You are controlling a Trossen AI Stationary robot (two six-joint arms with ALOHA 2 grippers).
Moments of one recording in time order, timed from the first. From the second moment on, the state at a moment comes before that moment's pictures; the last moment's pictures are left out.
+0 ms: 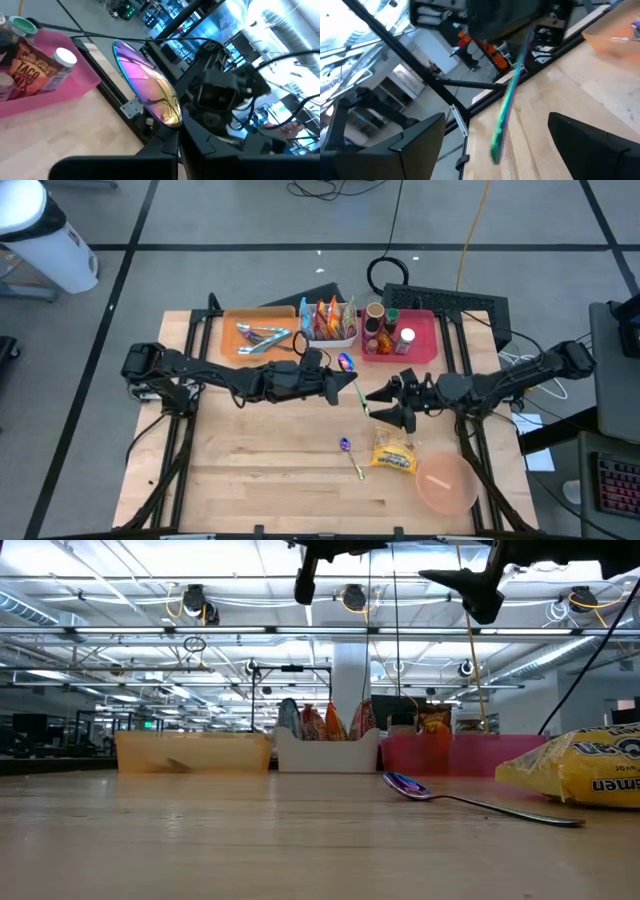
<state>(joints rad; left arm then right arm) -0.09 1.65 1.17 0.44 -0.32 -0.84 0.24 0.94 0.49 0.44 0.13 0.71</state>
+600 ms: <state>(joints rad) -0.09 1.65 1.17 0.44 -0.32 -0.81 0.18 1.04 0.49 0.52 0.05 0.79</state>
